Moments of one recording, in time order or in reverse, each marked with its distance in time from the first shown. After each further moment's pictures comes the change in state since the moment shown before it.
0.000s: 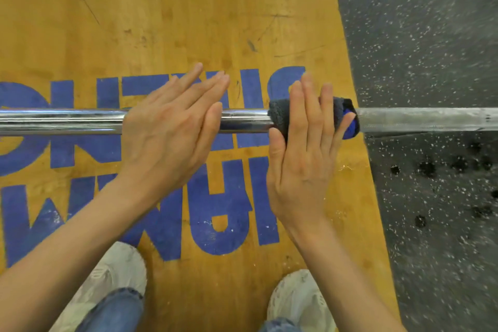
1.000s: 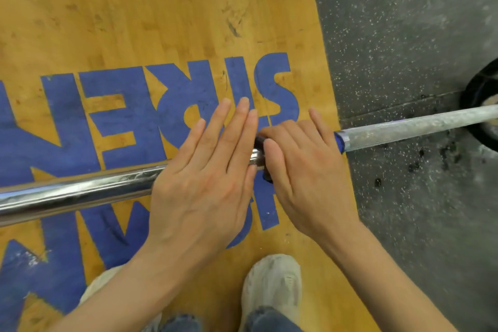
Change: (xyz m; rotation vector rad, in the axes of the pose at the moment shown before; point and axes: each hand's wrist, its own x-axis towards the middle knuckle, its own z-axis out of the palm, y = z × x) left_hand -0.028 0.004 -0.019 -0.066 -0.210 0.114; right_hand 0.026 -0.049 -0.032 -0.309 -0.484 -0.031
